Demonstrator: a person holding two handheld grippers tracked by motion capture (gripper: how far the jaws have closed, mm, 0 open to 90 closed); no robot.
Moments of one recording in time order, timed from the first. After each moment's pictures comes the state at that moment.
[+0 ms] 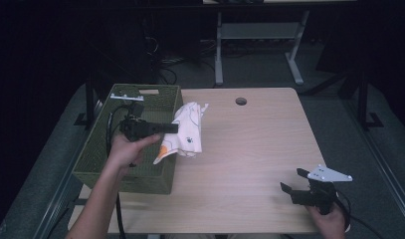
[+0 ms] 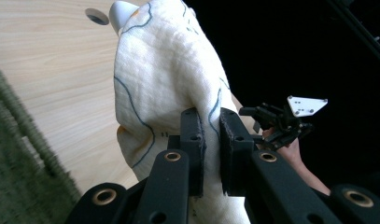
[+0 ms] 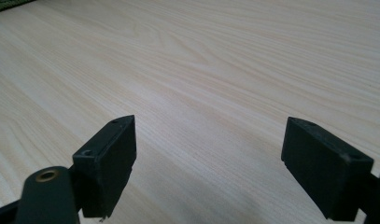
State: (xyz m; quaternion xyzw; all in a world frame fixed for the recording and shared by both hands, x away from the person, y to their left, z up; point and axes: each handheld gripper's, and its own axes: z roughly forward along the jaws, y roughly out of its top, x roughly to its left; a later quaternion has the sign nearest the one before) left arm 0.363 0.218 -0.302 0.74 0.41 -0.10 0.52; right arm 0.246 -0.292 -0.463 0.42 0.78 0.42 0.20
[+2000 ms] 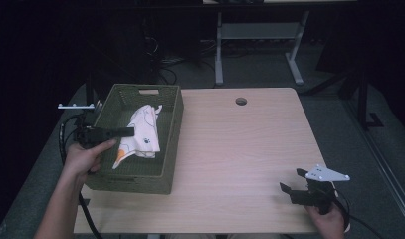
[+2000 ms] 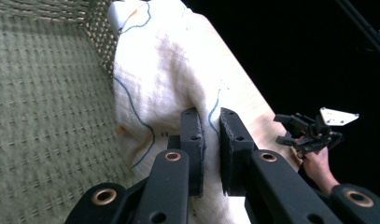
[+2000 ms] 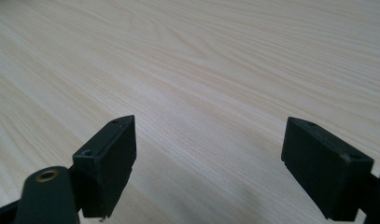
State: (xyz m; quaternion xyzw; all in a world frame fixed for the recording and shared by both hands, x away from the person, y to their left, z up) left arm 0.347 0.328 -0.314 0.70 0.49 -0.06 0.52; right arm 0.247 -0.289 -0.464 0.42 0.78 0.41 0.21
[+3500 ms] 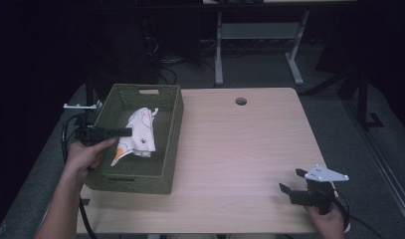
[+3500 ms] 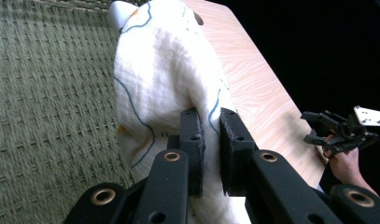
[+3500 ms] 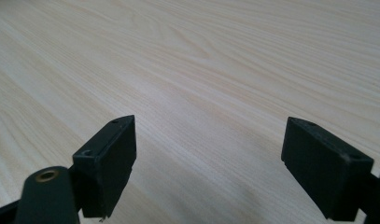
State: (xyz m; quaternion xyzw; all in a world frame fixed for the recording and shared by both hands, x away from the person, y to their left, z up) left arm 0.373 0.343 -0.339 0.71 0.50 -0.06 0.49; right arm 0.247 -0.288 -0.464 0.42 0.79 0.41 0.21
